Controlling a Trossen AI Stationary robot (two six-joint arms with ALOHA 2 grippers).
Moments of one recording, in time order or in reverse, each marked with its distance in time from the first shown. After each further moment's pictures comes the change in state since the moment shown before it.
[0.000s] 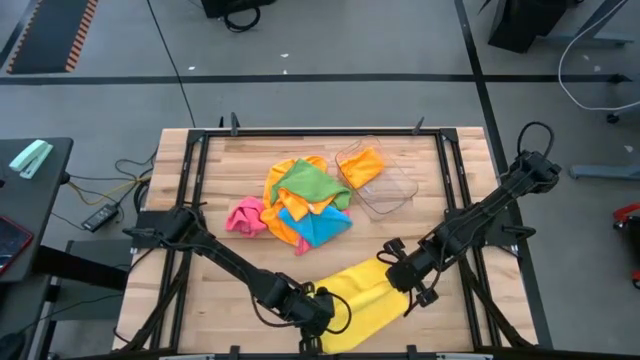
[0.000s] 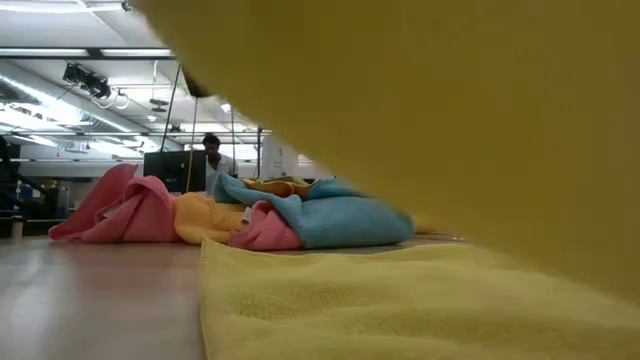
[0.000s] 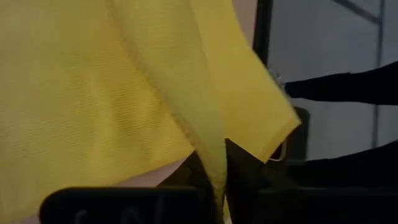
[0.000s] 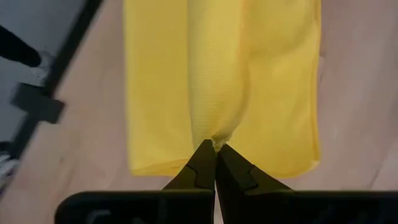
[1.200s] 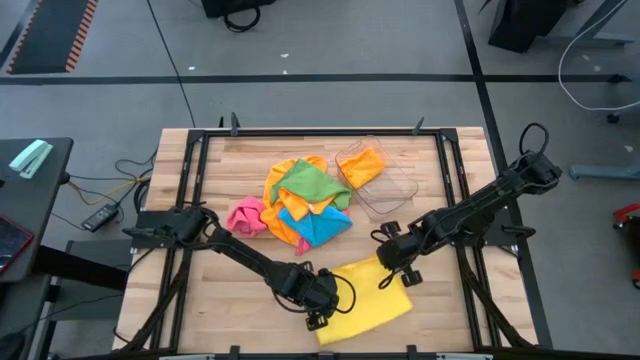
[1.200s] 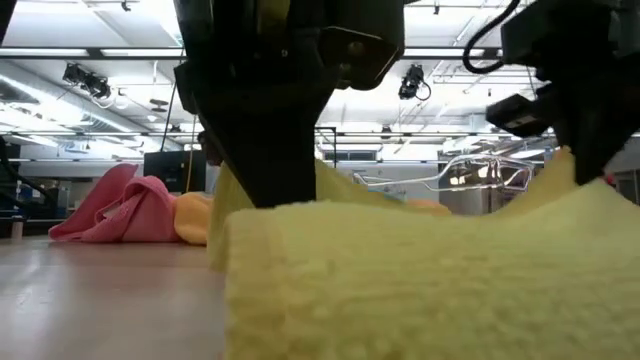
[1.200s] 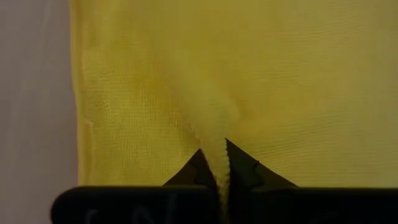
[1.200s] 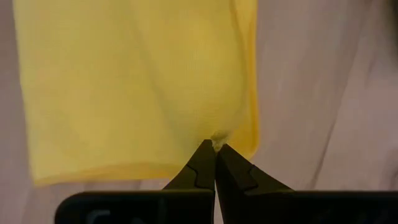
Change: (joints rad) left arm 0.081 0.072 -0.002 -0.158 -0.102 0.024; right arm -0.178 0.000 -0.133 0.065 0.016 0.005
